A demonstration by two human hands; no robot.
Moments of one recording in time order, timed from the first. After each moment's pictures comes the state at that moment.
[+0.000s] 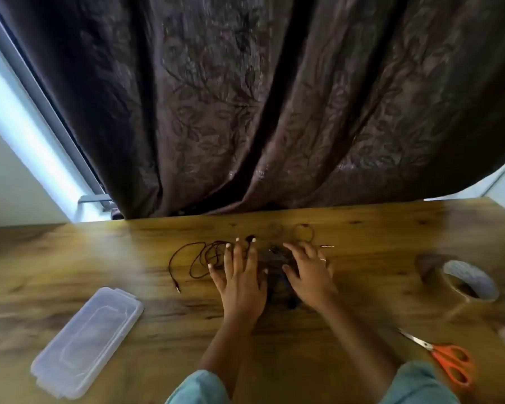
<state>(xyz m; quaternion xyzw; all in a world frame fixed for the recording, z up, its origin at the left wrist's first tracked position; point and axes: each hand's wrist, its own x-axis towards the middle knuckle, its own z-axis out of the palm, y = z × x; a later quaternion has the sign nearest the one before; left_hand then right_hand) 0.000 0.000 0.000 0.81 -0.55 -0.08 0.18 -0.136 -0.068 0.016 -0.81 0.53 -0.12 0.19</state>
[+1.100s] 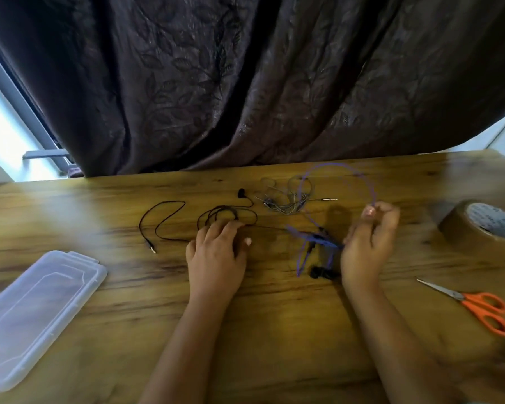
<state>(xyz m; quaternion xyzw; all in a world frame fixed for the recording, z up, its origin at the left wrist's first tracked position) 0.030 0.022 -0.029 0.78 -0.57 -0.03 0.26 -0.162 -0.054 -0.029 -0.49 0.45 -0.70 0.24</state>
